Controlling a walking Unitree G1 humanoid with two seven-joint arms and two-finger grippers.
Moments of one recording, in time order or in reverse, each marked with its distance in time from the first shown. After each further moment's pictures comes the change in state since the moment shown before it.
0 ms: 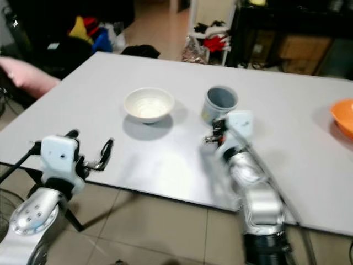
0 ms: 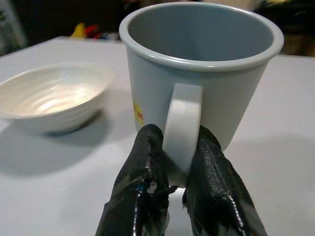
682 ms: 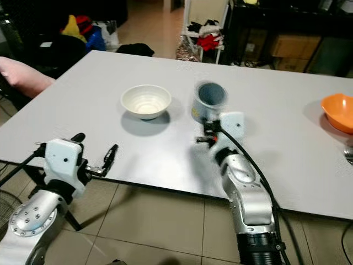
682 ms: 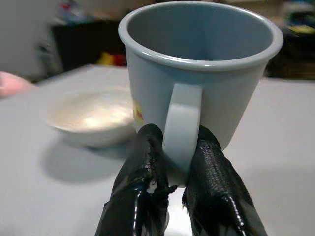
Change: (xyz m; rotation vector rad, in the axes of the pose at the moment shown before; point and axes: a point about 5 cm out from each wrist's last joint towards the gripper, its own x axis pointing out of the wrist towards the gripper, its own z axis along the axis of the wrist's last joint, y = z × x) left arm -0.002 -0.002 -0.002 0.005 0.012 -0.074; right arm 0.002 0.015 0.009 0.027 -0.153 0.170
